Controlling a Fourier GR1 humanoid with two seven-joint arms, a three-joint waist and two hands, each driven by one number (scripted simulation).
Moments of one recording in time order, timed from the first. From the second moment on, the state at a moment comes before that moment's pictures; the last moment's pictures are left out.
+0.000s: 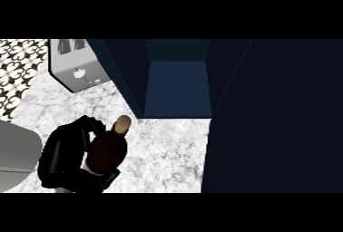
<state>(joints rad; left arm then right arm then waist) 0.04 0.00 -0.03 -1.79 0.14 -0.13 -0.16 -0.08 -0.06 0.07 -2.48 -0.10 0.12 0.64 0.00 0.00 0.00</state>
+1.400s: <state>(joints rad) -0.51 0.00 -0.48 -1.67 0.13 0.60 0.12 -0.06 -0.06 0.02 -2.47 -0.13 0.17 0.62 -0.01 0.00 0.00</state>
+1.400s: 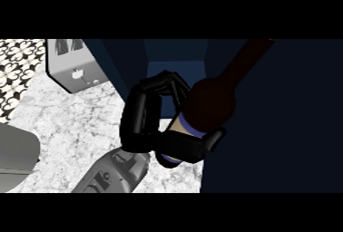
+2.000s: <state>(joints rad) -0.55 0.00 -0.50 -1.50 0.22 0.67 -0.04 -0.07 -0.06 0.02 -2.48 -0.14 0.16 0.65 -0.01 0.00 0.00</state>
